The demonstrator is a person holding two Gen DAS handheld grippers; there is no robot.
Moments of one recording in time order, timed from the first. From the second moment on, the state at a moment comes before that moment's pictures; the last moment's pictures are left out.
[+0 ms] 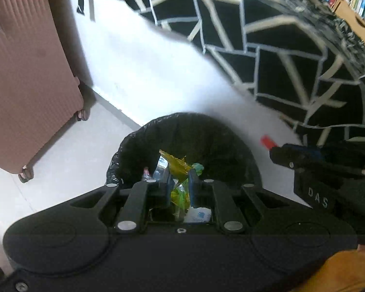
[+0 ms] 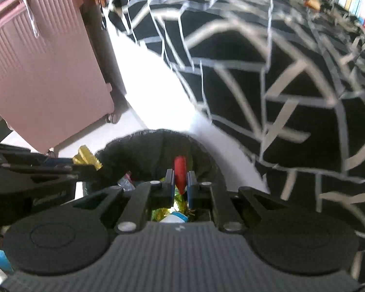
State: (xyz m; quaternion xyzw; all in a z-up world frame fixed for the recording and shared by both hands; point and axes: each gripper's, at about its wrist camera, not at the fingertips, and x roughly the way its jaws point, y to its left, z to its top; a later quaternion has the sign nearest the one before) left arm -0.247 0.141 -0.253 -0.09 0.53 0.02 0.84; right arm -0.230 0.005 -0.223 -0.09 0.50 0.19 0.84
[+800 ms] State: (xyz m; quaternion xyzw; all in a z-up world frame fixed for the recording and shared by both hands) left arm -0.232 0.146 -0.338 -0.10 0.58 0.04 0.81; right arm -0.213 -0.001 -0.294 -0.07 0.53 0.17 0.83
